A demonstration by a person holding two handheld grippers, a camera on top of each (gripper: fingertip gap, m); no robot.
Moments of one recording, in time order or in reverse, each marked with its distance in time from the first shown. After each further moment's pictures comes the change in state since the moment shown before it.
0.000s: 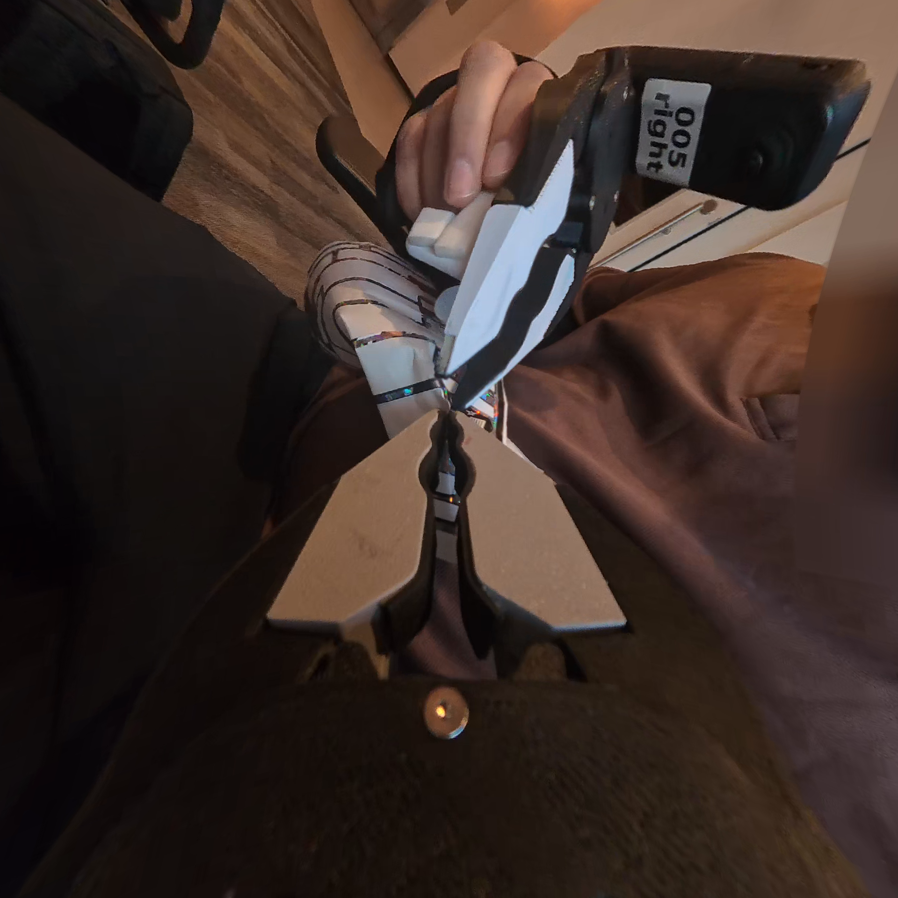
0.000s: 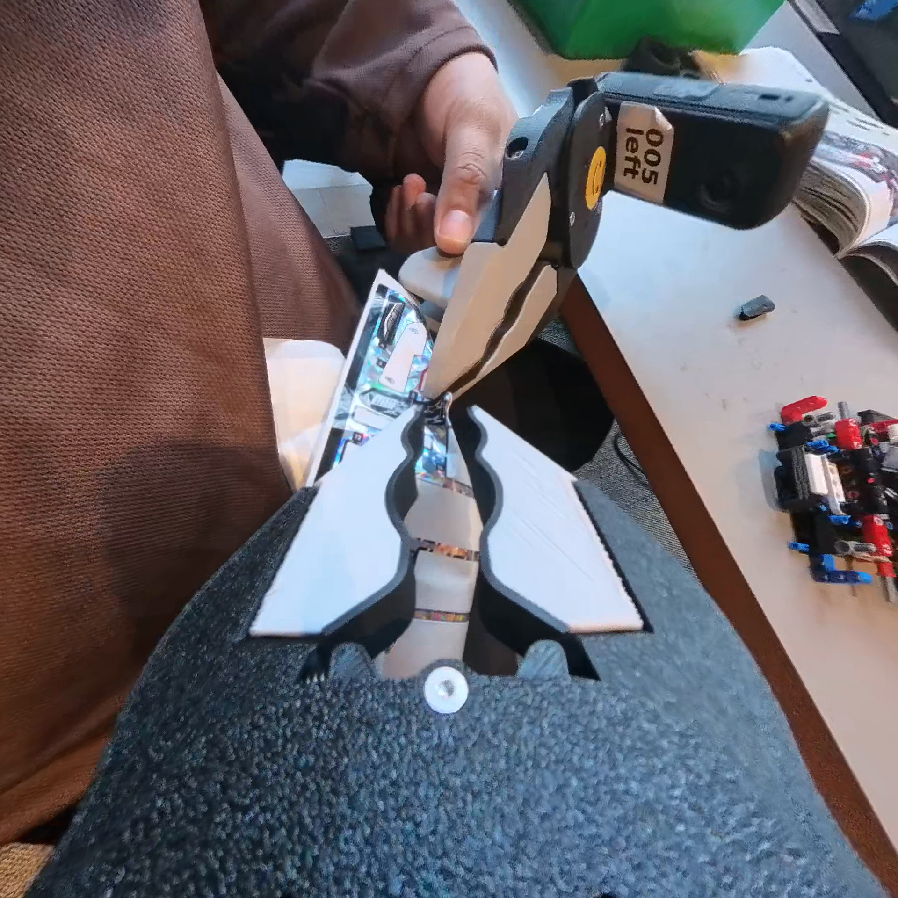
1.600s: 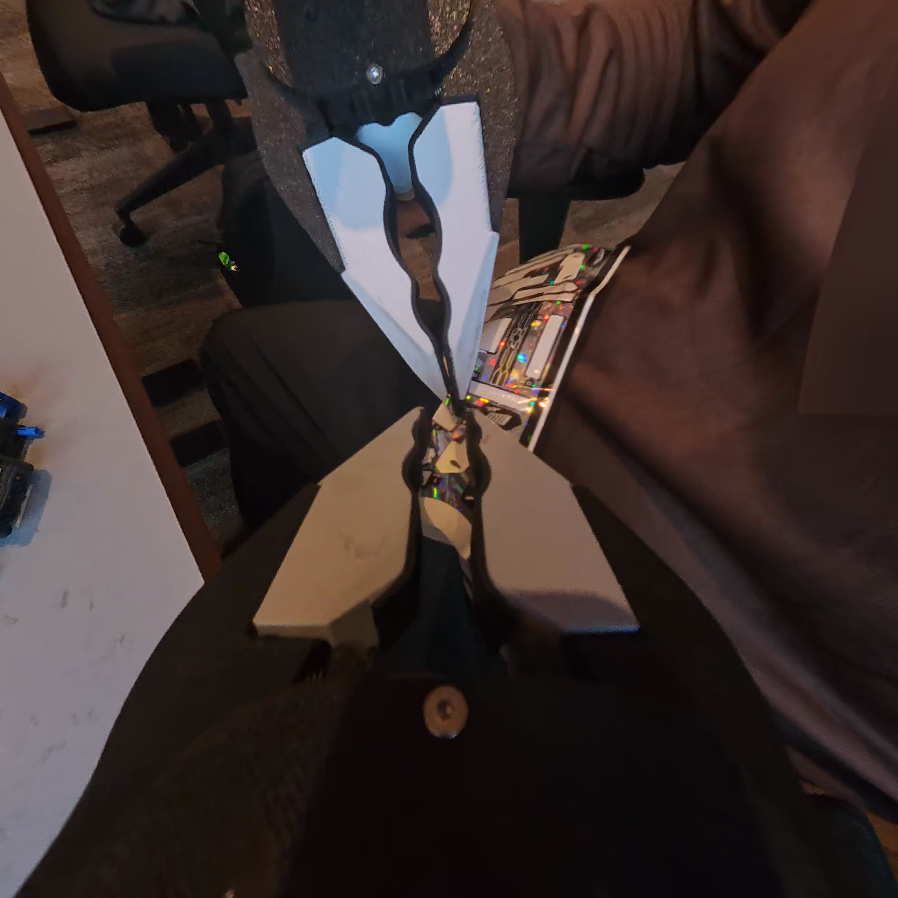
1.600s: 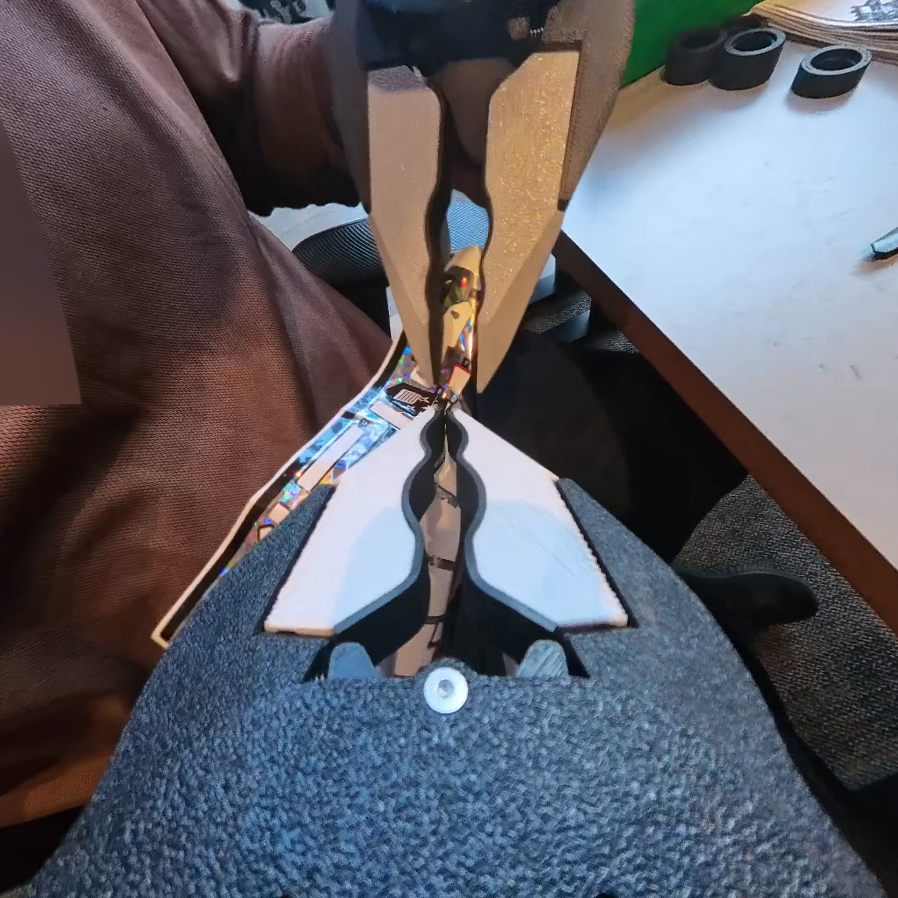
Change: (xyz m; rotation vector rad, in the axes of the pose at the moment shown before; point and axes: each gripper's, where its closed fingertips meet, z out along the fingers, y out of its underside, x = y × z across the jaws) left arm 0.025 -0.035 -0.013 -0.335 -0.474 0.755; right arm 0.015 -0.024 -0.021 0.142 -0.307 0.391
